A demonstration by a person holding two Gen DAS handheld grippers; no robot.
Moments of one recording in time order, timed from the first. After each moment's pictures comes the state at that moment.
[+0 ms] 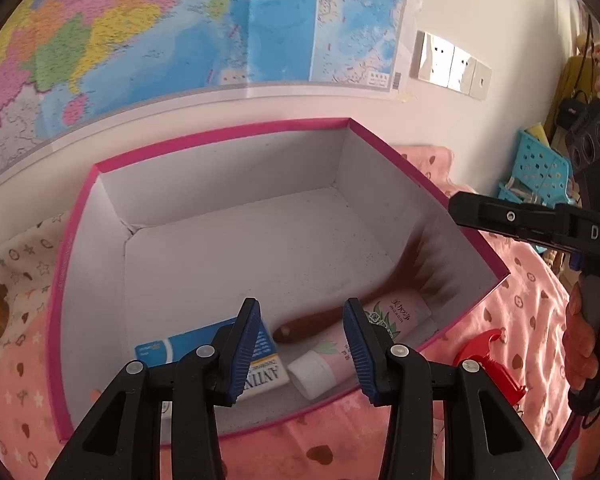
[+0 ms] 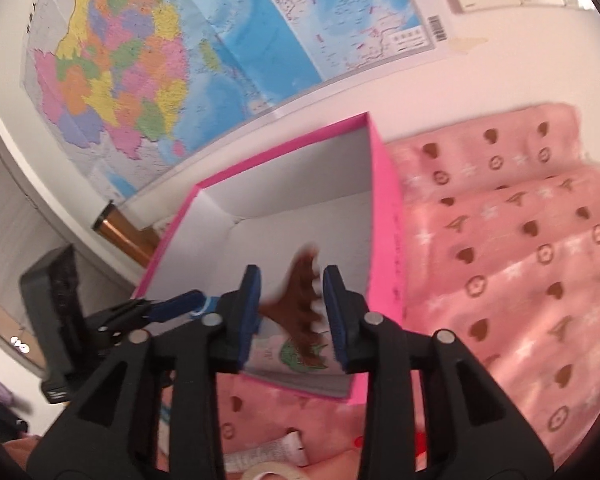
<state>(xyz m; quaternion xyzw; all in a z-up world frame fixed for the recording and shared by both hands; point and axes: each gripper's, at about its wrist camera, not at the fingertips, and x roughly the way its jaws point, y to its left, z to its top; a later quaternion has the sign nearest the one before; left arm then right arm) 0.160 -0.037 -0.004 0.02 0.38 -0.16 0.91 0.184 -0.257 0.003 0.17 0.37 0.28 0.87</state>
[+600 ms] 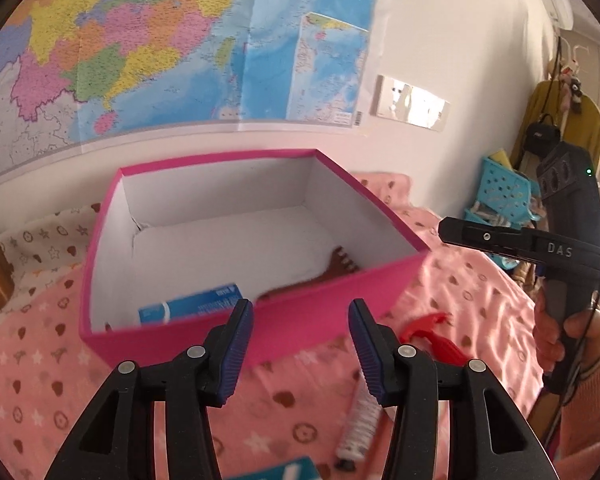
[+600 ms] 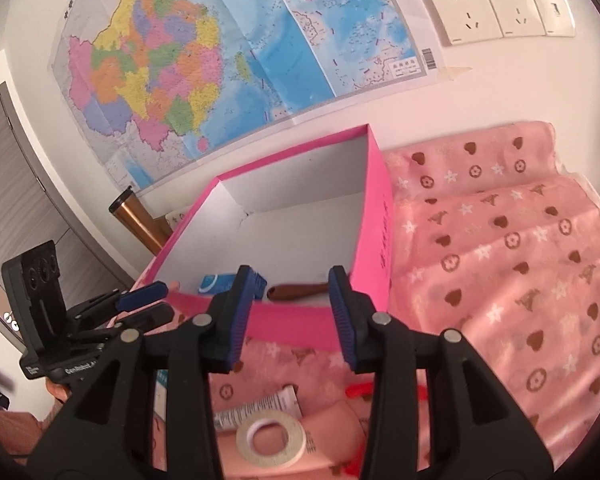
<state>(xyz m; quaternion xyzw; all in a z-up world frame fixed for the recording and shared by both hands) 0.080 -0.023 0.014 -0.01 0.33 -0.19 0.93 0.116 -0.284 0.007 0.14 0.34 0.29 0.88</state>
